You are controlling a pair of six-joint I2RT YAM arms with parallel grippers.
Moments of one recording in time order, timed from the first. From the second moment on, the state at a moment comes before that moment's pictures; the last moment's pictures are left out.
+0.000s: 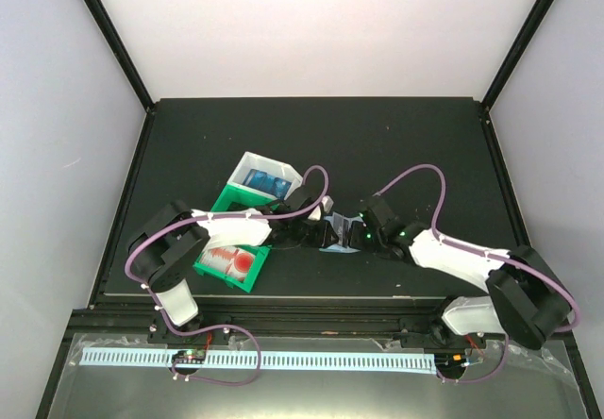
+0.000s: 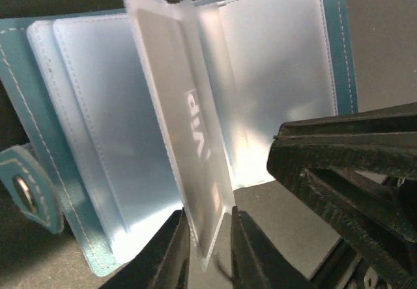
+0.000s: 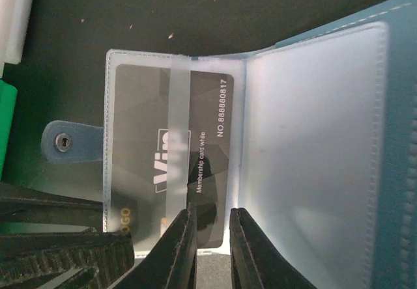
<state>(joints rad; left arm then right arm) -0.86 1.72 0.89 -0.05 0.33 -0.74 0.72 1.33 0.59 -0.23 -0.03 0.83</state>
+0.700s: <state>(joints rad) -0.87 1.83 0.99 0.07 0.52 -0.73 0.72 0.90 0.49 -0.39 0.23 0.95</state>
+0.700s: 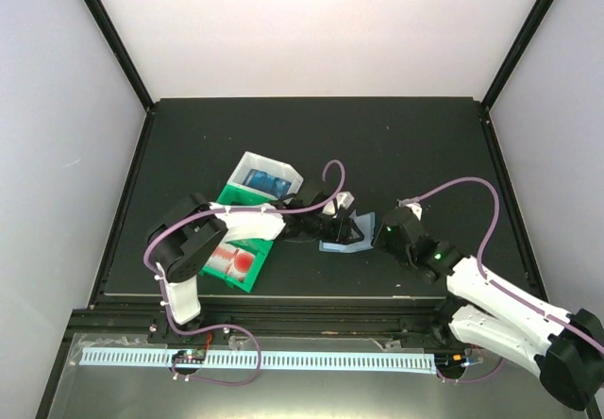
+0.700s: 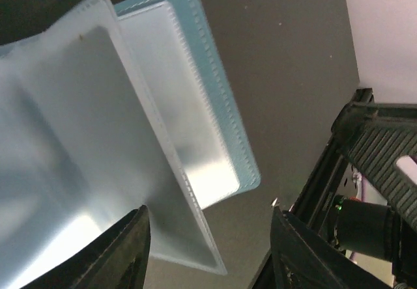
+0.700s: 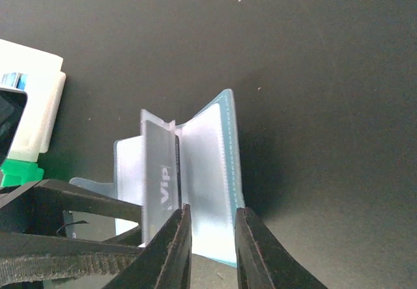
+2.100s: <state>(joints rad) -0.73 1.04 0.83 -0.76 -0.06 -0.51 0.84 1.19 0.69 -0.27 -0.02 0.72</state>
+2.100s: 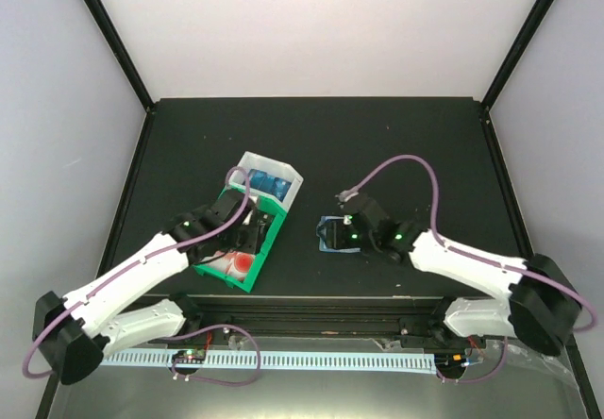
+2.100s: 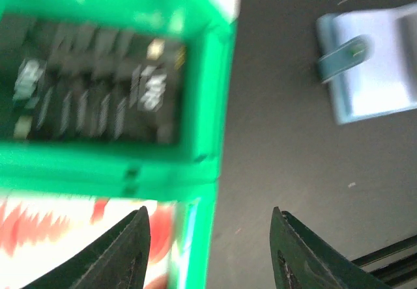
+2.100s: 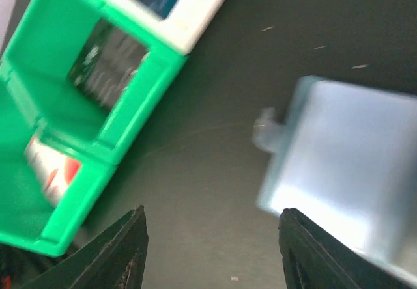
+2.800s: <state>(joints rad) -0.55 1.23 0.73 -0.85 -0.10 -0.59 1.03 1.64 0.86 0.01 -0.13 0.78</state>
